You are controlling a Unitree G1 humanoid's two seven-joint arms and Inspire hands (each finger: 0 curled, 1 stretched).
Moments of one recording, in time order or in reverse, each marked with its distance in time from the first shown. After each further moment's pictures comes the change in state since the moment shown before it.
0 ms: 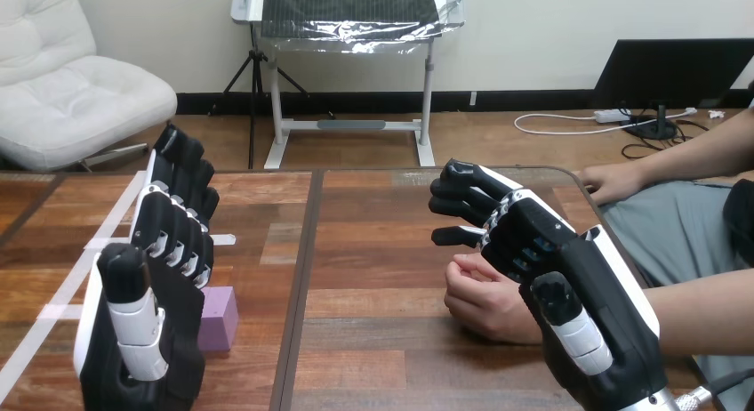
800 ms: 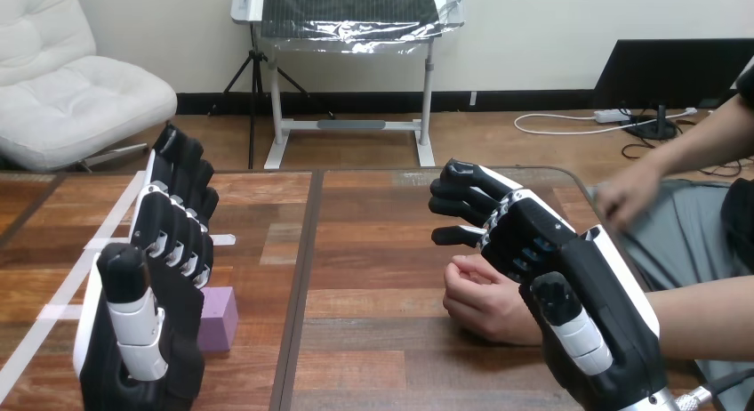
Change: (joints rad) left arm 0.000 0.000 0.000 0.000 -0.001 0.000 0.001; right arm 0.000 0.000 0.000 0.000 0.000 0.000 0.000
